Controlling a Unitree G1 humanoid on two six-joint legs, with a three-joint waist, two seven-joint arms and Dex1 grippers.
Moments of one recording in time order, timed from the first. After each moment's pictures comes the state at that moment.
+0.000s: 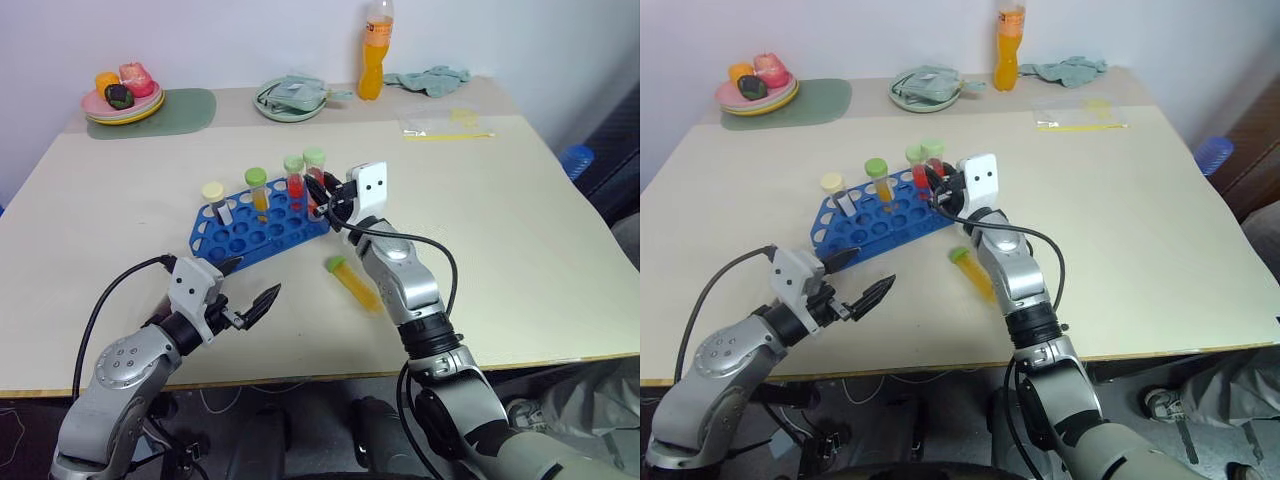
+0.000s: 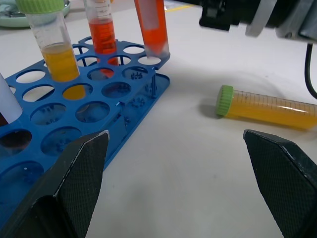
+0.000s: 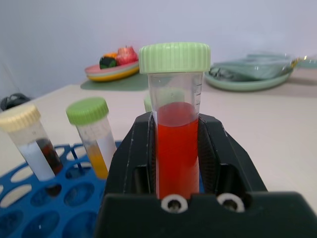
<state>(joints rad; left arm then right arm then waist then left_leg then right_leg) 0.14 0.49 0.11 -0.61 -0.42 0.46 -0.51 -0.67 0.04 0.09 0.27 0.18 0.17 0.29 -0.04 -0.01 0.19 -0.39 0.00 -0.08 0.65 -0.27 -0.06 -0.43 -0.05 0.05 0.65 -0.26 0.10</state>
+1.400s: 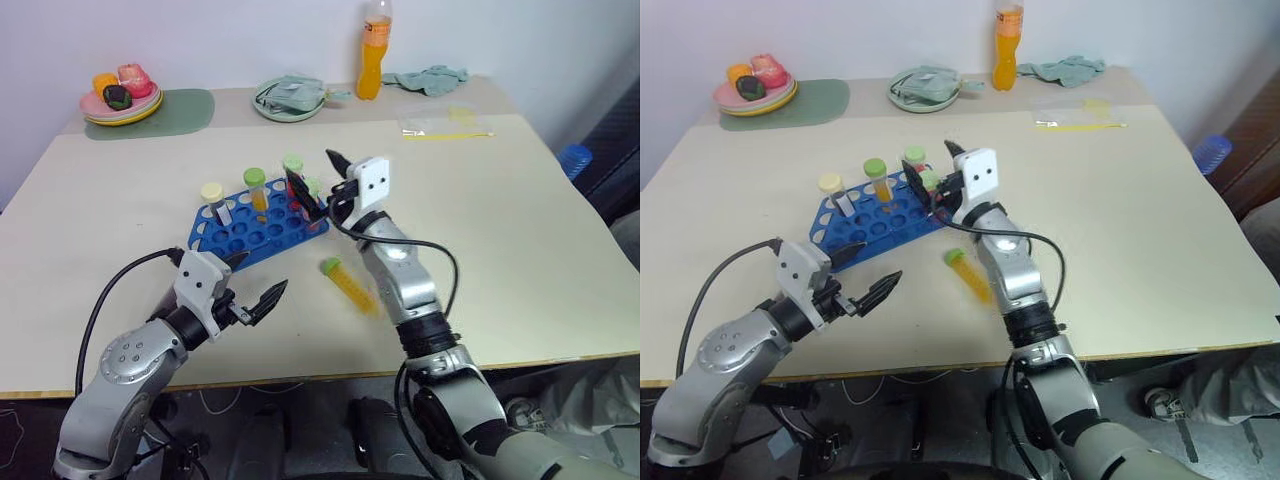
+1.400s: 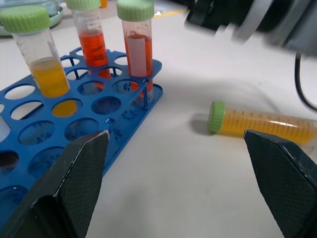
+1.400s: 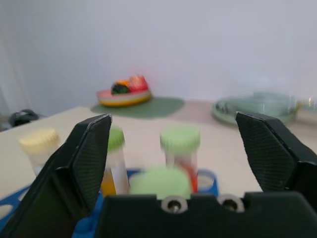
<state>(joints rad) 0.11 0.48 0.09 -0.67 -0.43 0.53 -0.48 -0.66 -0.01 0.08 0.20 0.16 0.08 0.37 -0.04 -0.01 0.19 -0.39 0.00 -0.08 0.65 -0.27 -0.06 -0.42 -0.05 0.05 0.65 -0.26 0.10</state>
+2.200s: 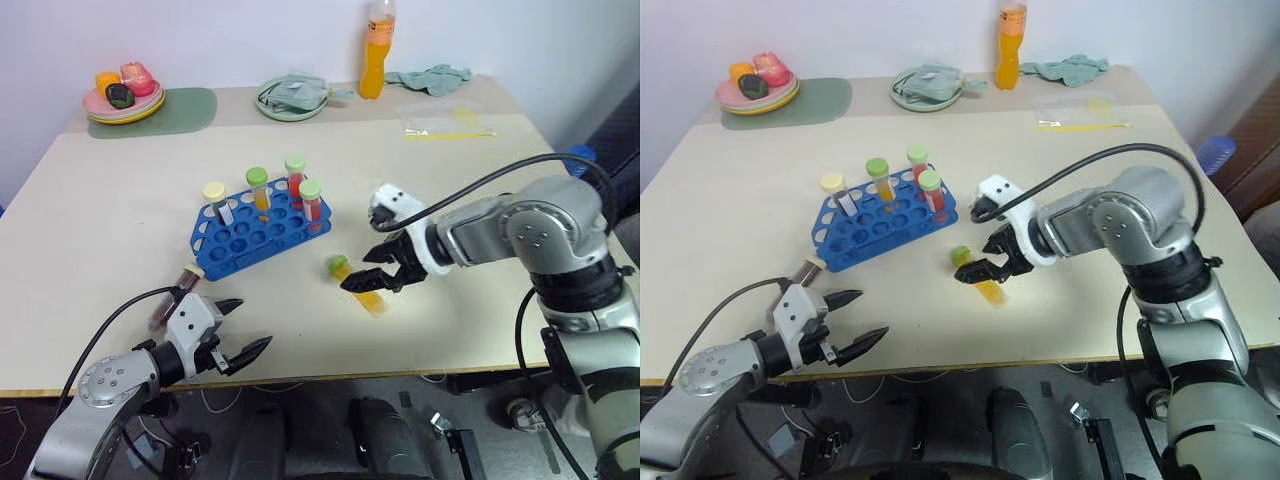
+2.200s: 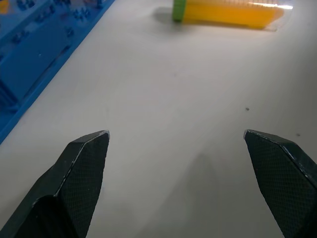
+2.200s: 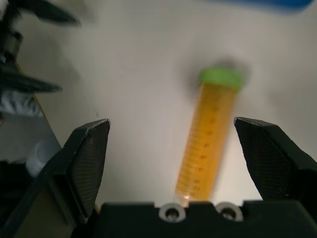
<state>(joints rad) 0.27 0.64 0.09 -0.51 -0.38 0.35 -0.74 -0.98 -0.67 0.31 -0.14 1.05 1.61 0.33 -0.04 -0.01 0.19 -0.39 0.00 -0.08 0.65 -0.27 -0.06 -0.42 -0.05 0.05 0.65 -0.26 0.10</state>
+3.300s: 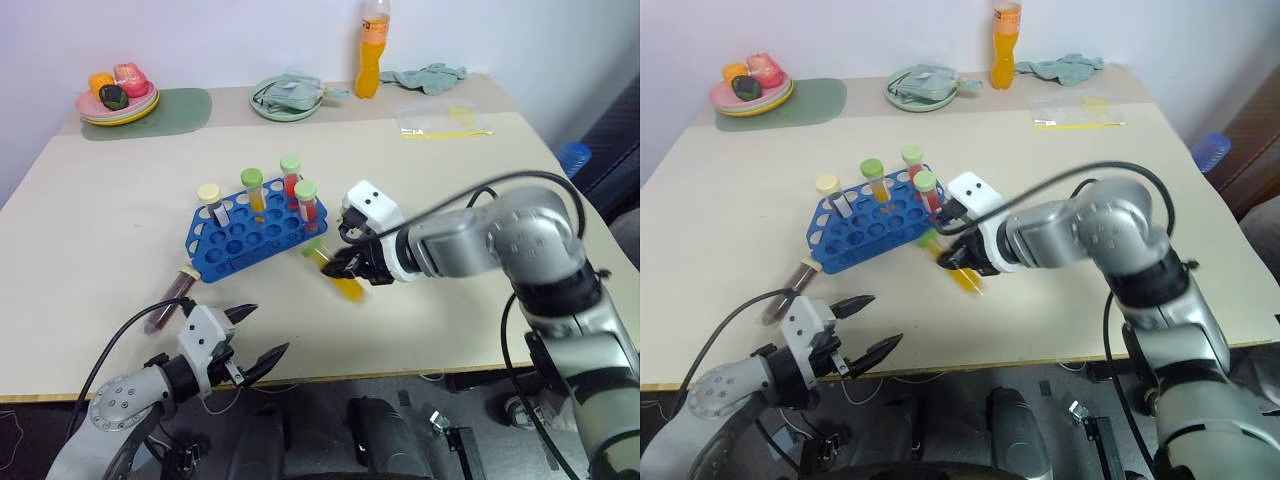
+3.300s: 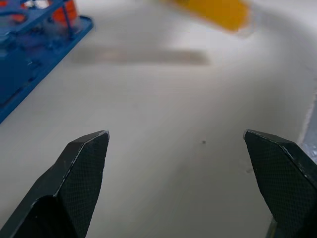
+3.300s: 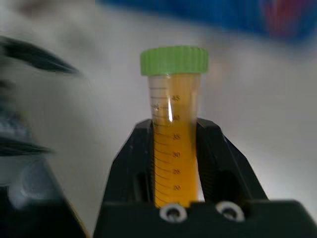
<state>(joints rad) 0.37 0.55 0.07 -0.62 -0.38 0.34 -0.65 -0.85 -0.62 0.33 -0.38 1.14 1.20 0.10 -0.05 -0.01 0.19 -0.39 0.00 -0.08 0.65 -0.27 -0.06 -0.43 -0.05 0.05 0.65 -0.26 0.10</state>
